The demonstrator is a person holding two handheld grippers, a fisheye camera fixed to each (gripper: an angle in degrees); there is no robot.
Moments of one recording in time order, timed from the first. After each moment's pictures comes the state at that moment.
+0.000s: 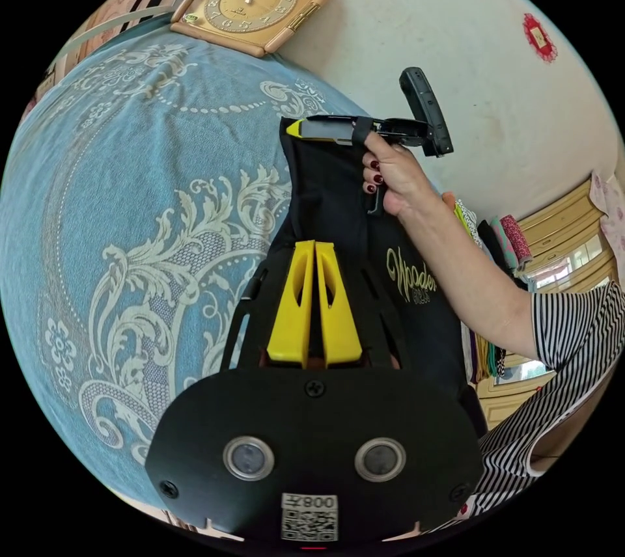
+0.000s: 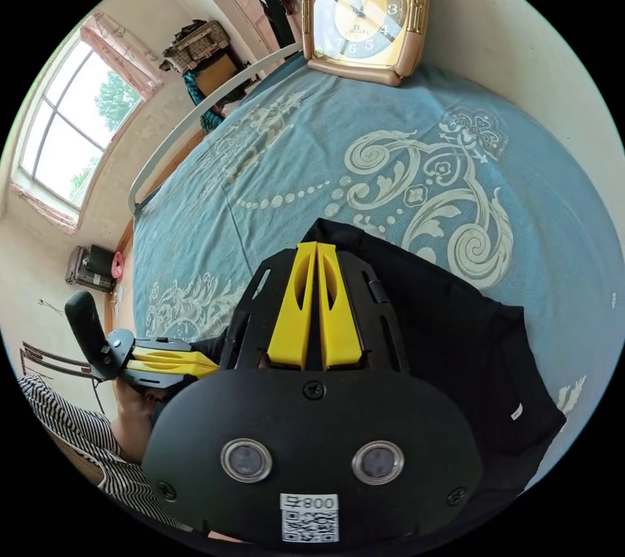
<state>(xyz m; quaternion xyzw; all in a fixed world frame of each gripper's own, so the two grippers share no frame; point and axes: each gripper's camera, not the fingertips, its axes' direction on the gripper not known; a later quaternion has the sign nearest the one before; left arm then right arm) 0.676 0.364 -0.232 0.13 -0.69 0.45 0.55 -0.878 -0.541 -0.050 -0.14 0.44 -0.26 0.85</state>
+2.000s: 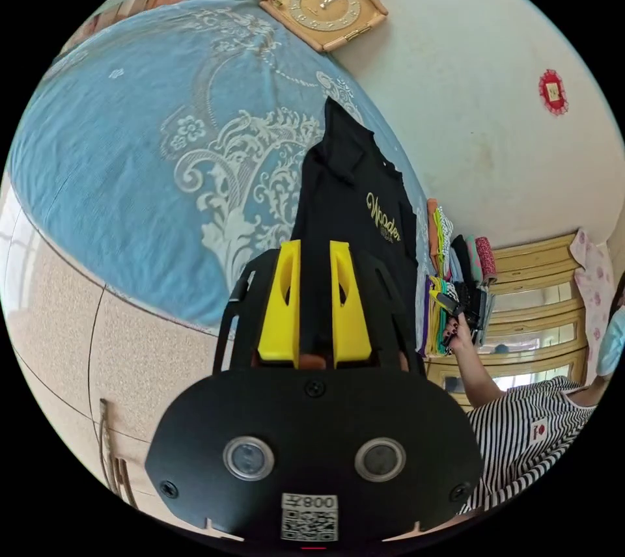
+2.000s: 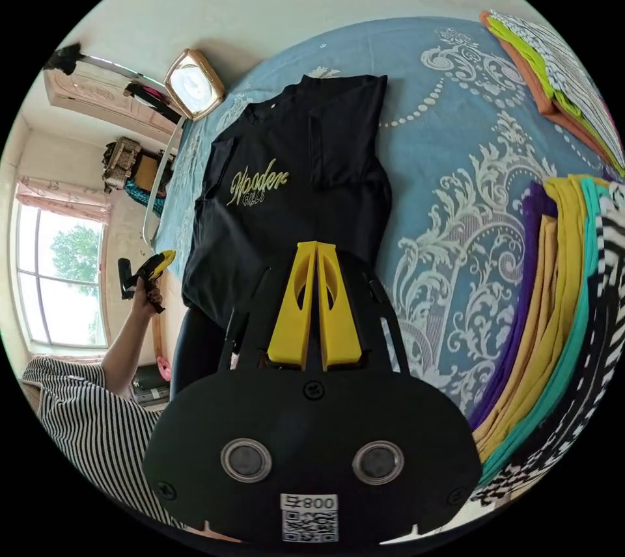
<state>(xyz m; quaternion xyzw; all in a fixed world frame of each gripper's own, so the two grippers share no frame) 0.688 0.724 -0.429 0.20 -0.65 0.36 0.64 -0.722 0.394 -0.750 0.07 0.45 0.01 0.89</state>
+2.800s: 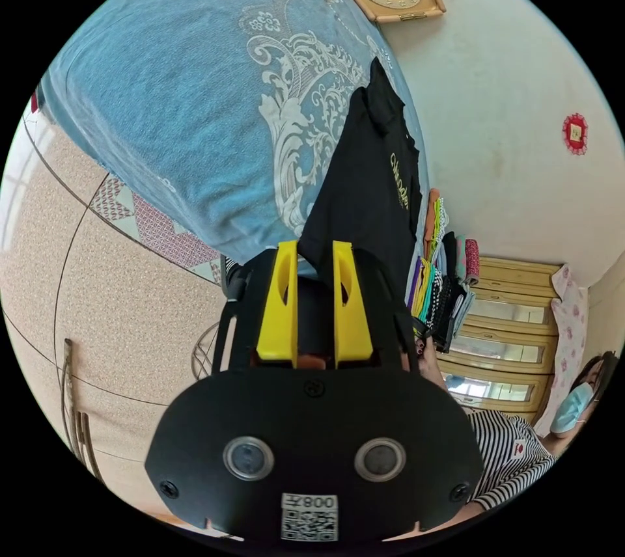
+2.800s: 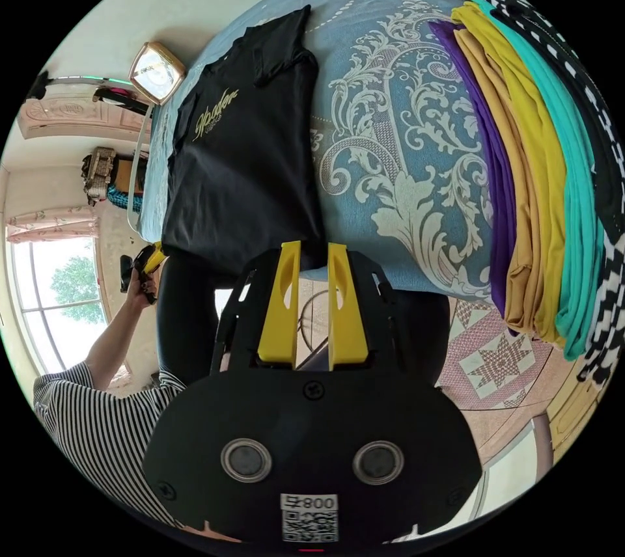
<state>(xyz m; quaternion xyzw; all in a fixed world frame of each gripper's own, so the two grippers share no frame) 0.647 0.815 -0.533 0.19 -0.63 0.26 0.70 -0.580 0.693 -0.883 0.05 0.48 0.10 0.87</state>
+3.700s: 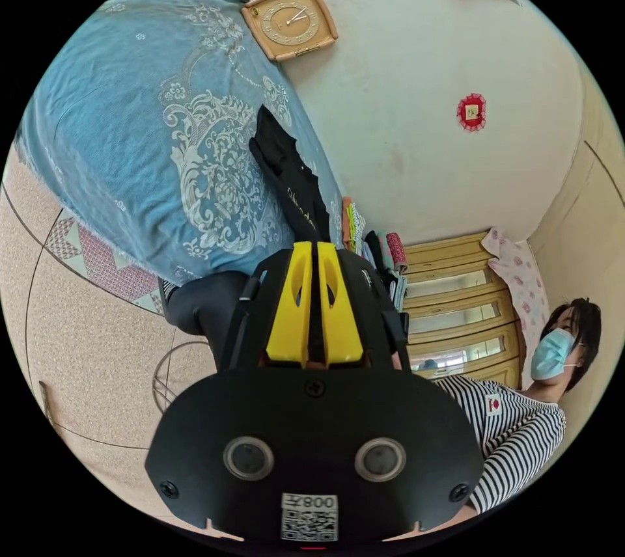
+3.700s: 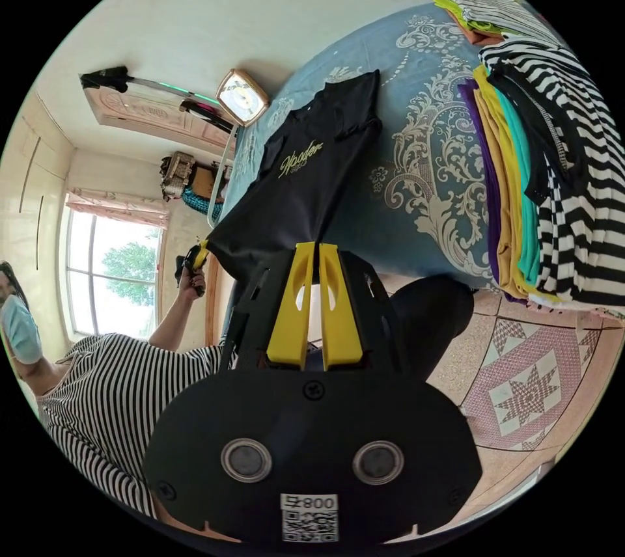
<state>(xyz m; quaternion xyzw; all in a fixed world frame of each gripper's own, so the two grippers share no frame) 0.682 0.976 -0.532 0.13 -0.50 0.41 0.75 -0.578 0.850 -1.026 0.10 0.34 0.00 0.94</state>
